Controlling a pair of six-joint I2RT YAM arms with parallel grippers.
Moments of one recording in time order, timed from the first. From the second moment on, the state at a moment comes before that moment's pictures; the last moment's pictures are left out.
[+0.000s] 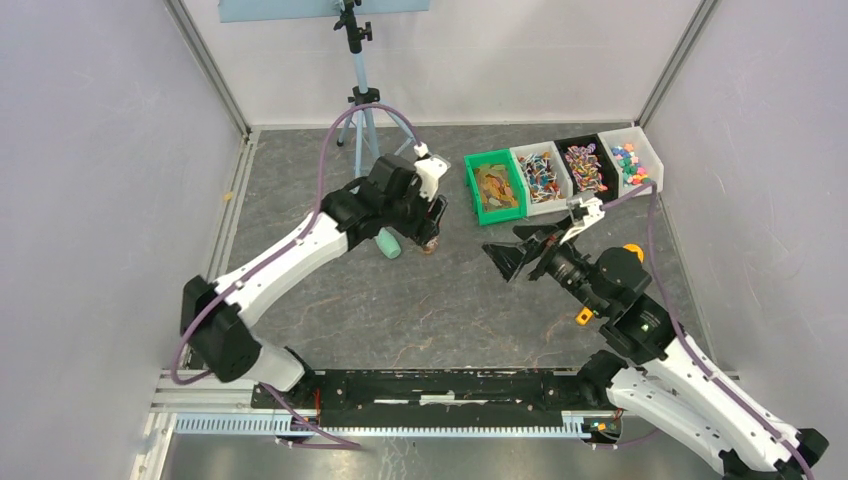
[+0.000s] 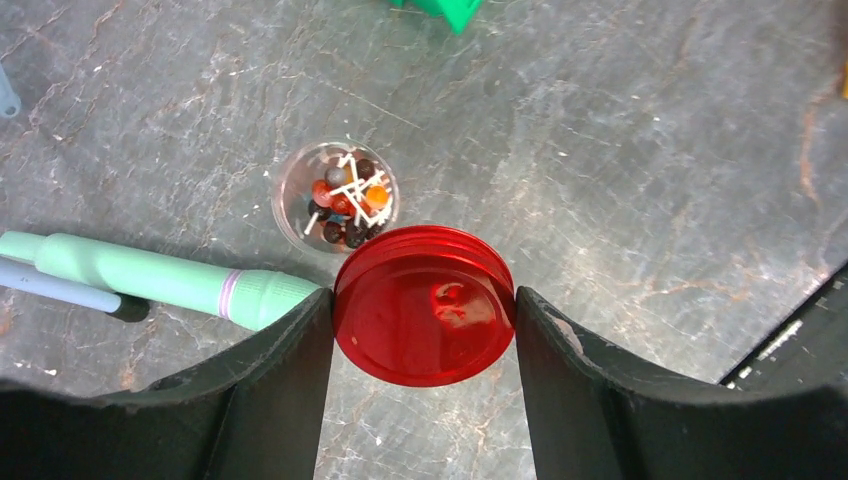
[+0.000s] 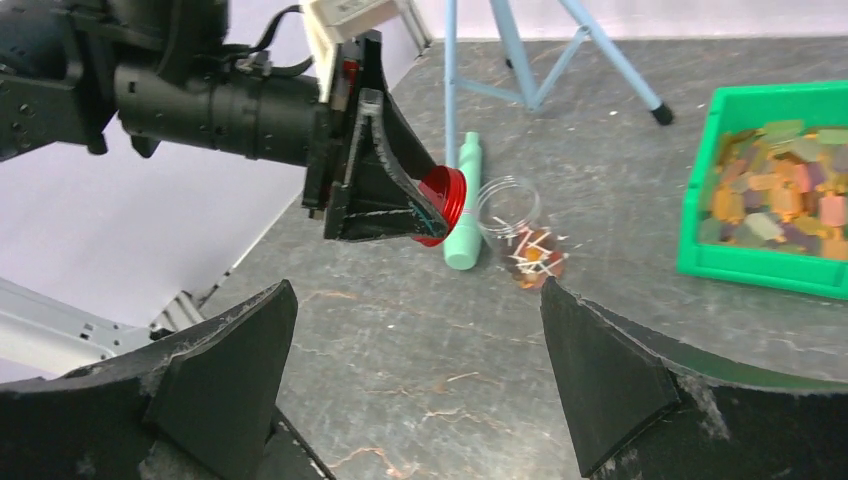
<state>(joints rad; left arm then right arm) -0.71 1.42 1.29 -0.55 0.07 0.01 0.72 0.61 0.66 -0.03 -0.01 0.48</state>
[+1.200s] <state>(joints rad) -0.66 1.88 1.73 -0.87 -0.05 0.01 0.72 0.52 0.71 -0.27 0.14 0.29</state>
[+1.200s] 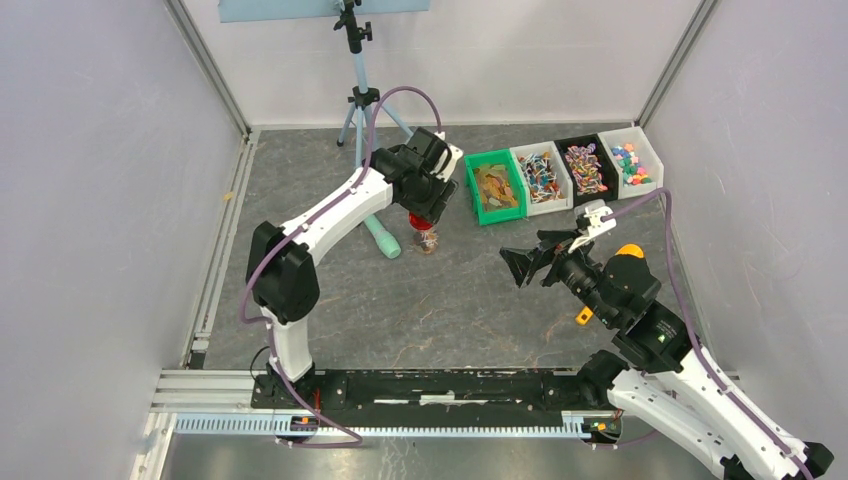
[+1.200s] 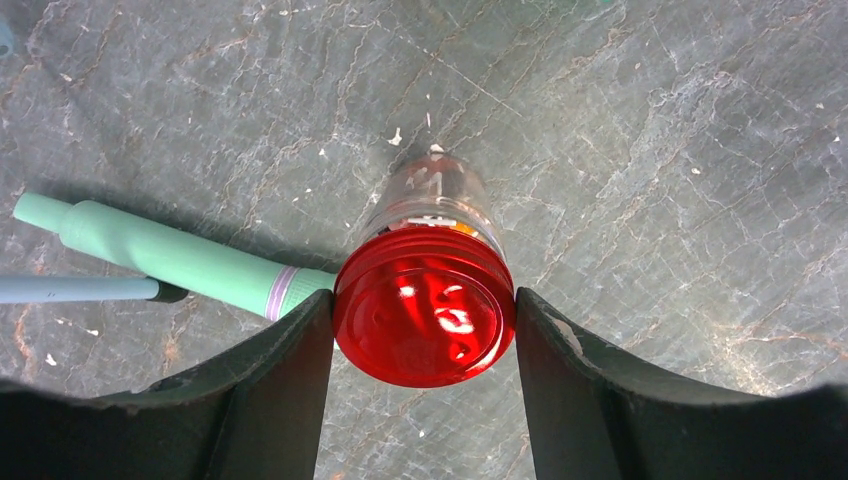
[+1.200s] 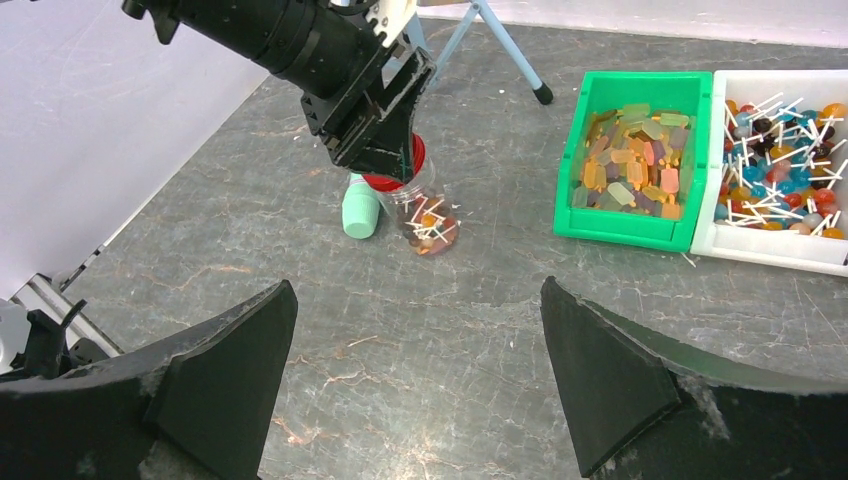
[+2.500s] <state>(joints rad) -0.30 1.42 1.35 -0.49 0.26 -0.22 0.72 1.03 0.74 -0.06 -0.10 0.35</state>
